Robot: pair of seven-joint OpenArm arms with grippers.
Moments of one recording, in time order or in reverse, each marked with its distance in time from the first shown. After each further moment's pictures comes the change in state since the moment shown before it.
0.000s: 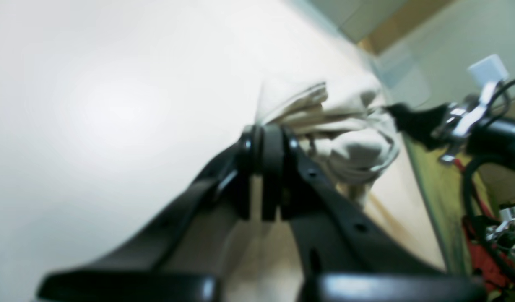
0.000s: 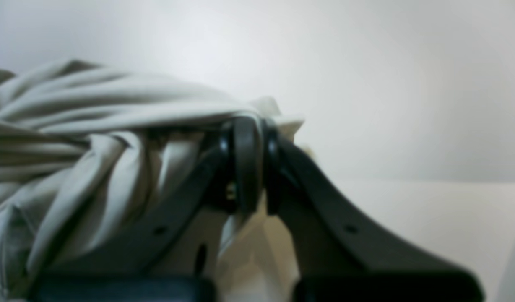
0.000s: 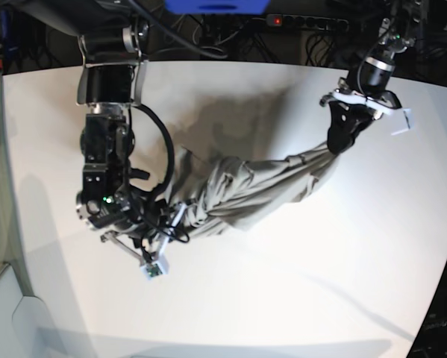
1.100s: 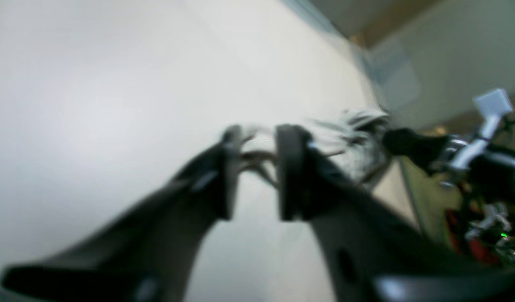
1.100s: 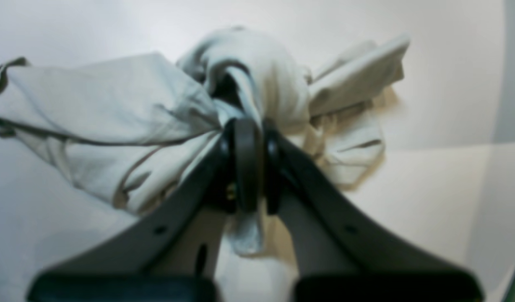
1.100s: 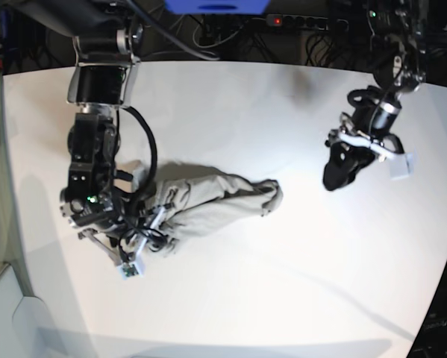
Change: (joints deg) left arm -18.5 9.4 -10.4 -5.7 0.9 -9.3 25.9; right arm -0.1 1.5 3.4 0.4 -2.7 0.0 0.1
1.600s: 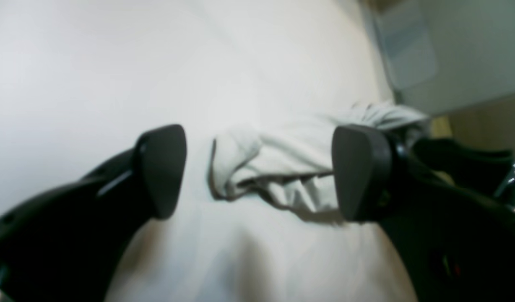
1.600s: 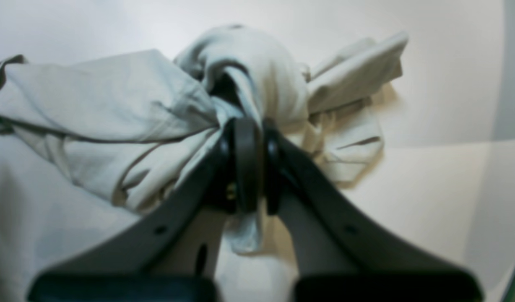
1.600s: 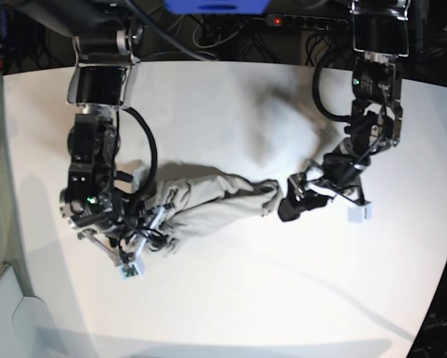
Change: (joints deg) left arm -18.6 1.4 9.5 -24.2 0.6 0.5 4.7; right arm 0.1 0.0 0.0 0.1 0.0 0.0 -0.5
